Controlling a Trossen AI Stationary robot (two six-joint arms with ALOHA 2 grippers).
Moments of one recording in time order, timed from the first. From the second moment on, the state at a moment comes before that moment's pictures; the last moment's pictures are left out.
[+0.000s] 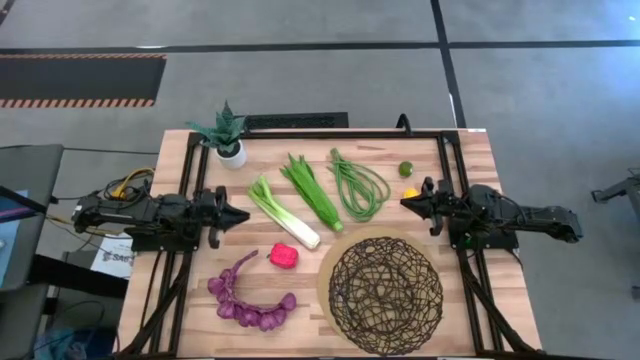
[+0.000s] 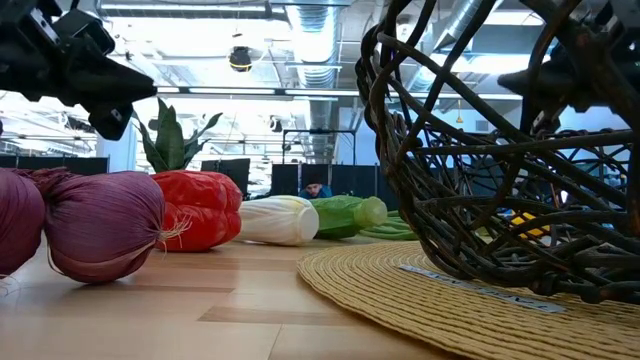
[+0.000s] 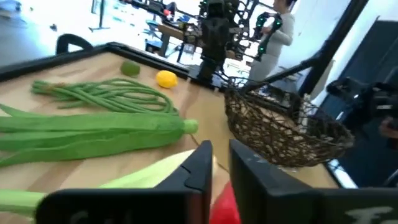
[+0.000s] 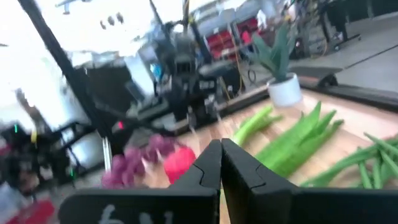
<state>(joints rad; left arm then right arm) -0.11 0.03 0.07 -0.12 -0.14 -0.38 -0.11 0.01 0.01 0.13 0.00 0.44</state>
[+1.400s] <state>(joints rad) -0.20 1.04 0.56 -0.70 0.16 -1.01 -0.06 0.01 0.03 0.20 0.02 0.45</state>
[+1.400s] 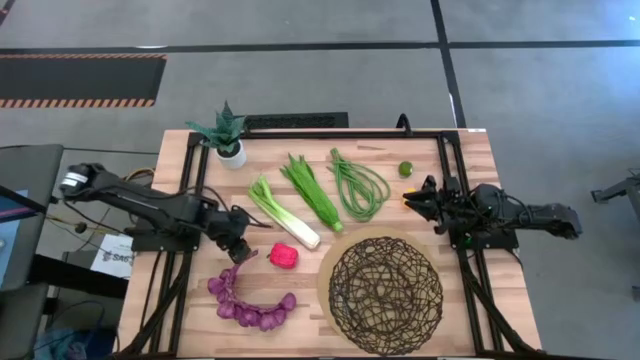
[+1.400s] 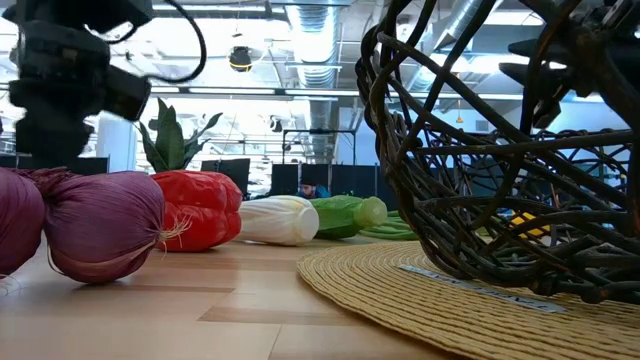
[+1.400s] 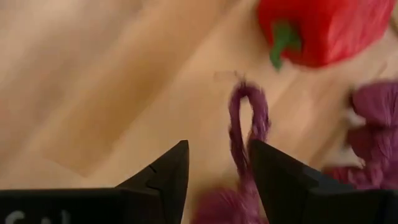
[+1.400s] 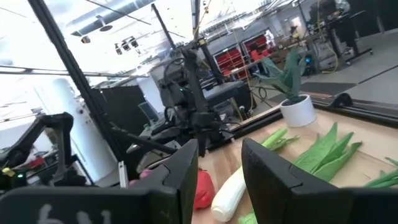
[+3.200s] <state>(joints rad) -0.24 1.46 0.73 -0.78 0.31 -0.90 -0.03 0.01 0.03 0.18 -0.01 0.45</state>
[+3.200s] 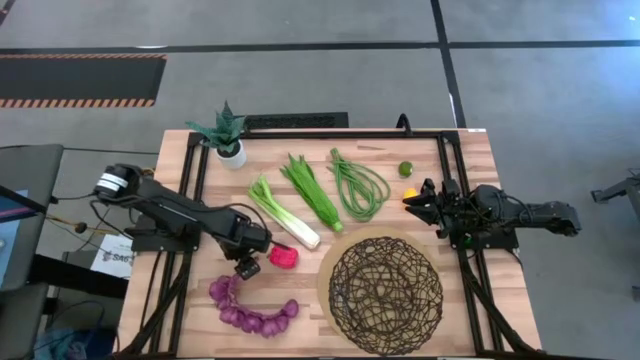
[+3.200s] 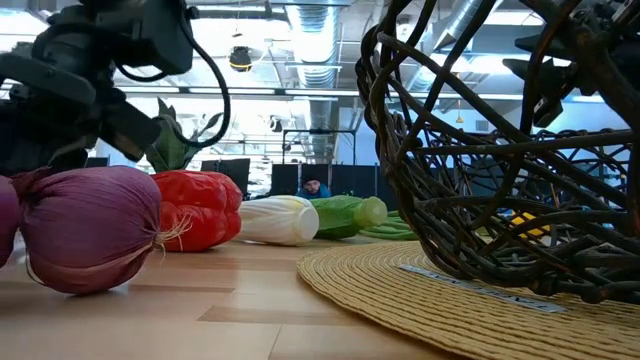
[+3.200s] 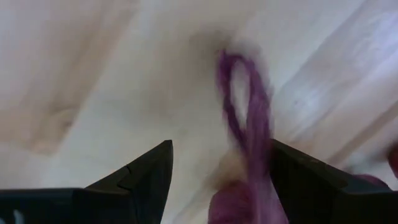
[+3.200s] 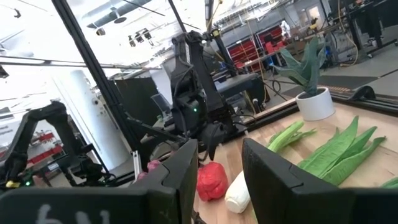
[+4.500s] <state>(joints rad) -0.41 1.47 0.81 -0.79 0.26 -1.06 -0.03 0.01 0.03 0.16 -0.01 0.45</state>
